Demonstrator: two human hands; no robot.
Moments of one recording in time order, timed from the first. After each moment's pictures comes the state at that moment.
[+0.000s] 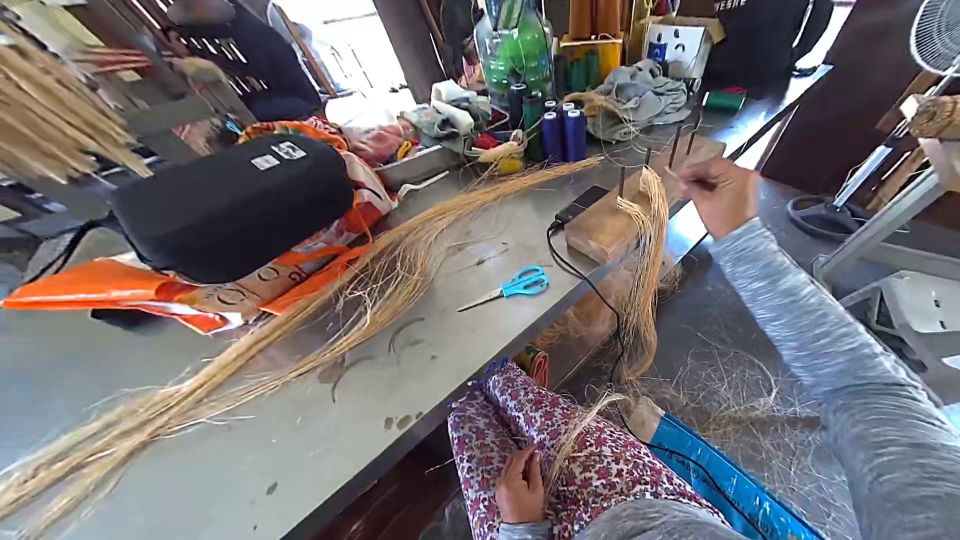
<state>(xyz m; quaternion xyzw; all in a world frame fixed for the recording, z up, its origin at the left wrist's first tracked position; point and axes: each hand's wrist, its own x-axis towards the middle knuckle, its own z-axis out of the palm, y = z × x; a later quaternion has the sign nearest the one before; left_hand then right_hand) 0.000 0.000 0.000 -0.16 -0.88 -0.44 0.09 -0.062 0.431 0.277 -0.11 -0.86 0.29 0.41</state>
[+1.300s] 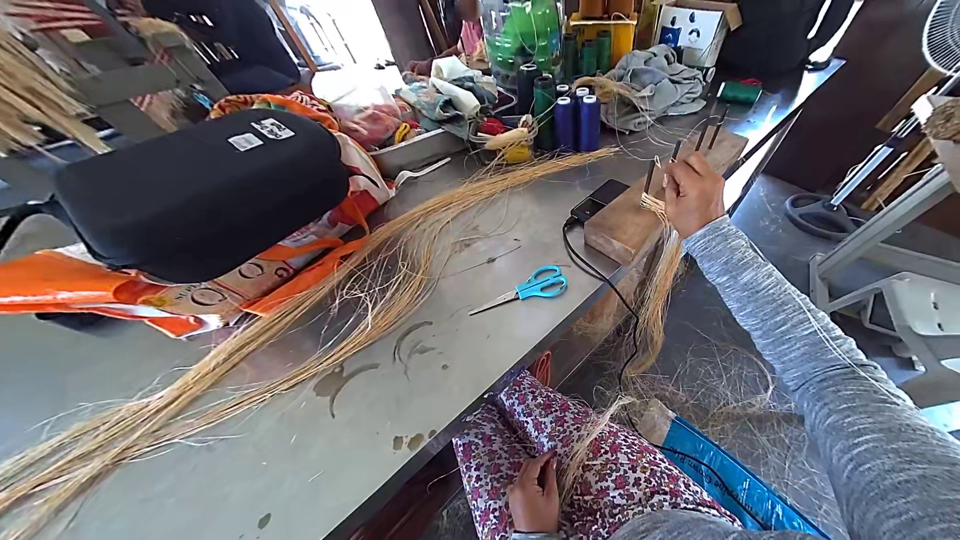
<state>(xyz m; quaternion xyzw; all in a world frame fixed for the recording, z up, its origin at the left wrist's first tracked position) -0.005 -0.003 -0.005 -0.16 -0.88 -0.45 0.02 -0.135 0.414 0.245 -0.07 -0.88 0.05 0.47</state>
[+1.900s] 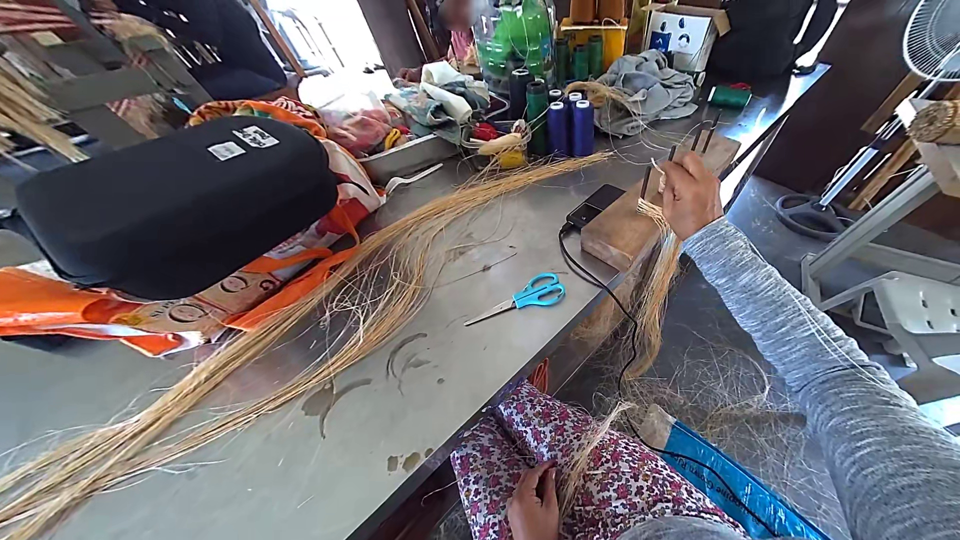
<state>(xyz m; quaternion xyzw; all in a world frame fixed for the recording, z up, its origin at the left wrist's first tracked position) -0.008 -0.005 -0.006 -0.15 -0.88 -0.45 0.01 -0.139 0.419 0.247 -0.05 -0.88 0.03 0.47</state>
